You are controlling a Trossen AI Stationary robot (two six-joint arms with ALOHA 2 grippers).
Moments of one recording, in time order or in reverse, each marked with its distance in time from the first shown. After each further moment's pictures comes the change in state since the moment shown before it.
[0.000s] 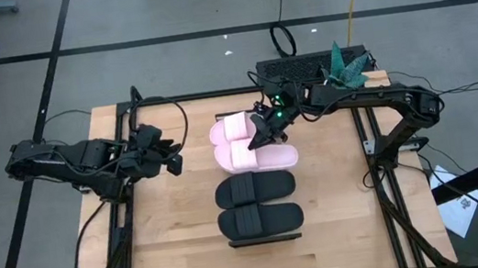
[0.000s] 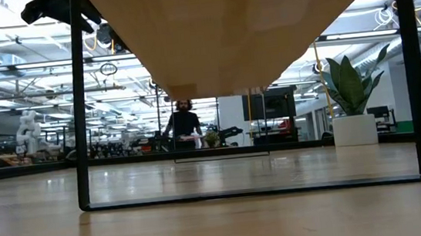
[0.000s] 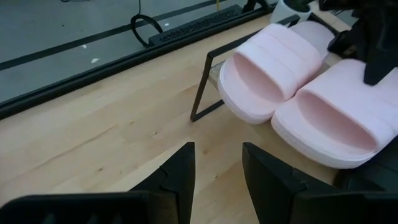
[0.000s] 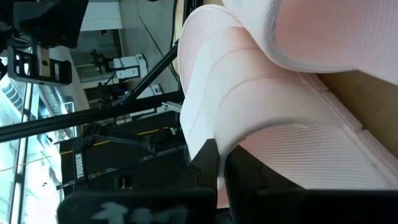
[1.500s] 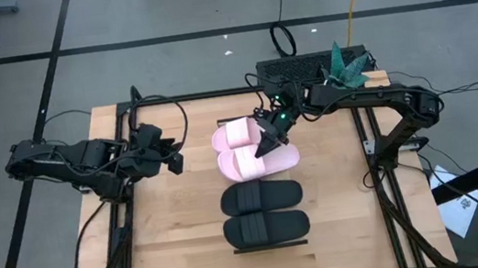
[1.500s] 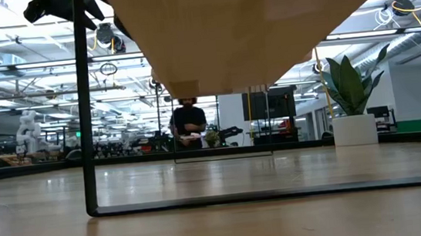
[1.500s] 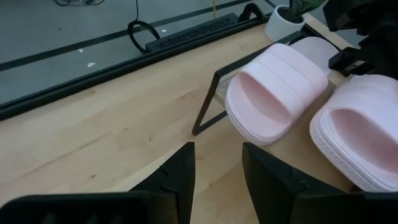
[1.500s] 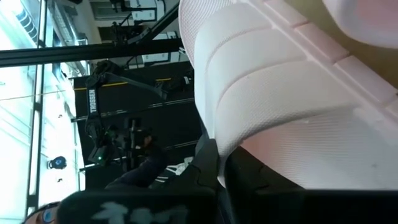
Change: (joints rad) left arm 0.000 0.000 0.000 0.039 -0.015 0.005; right arm 0.000 0.000 0.000 0.003 -0.245 -0.117
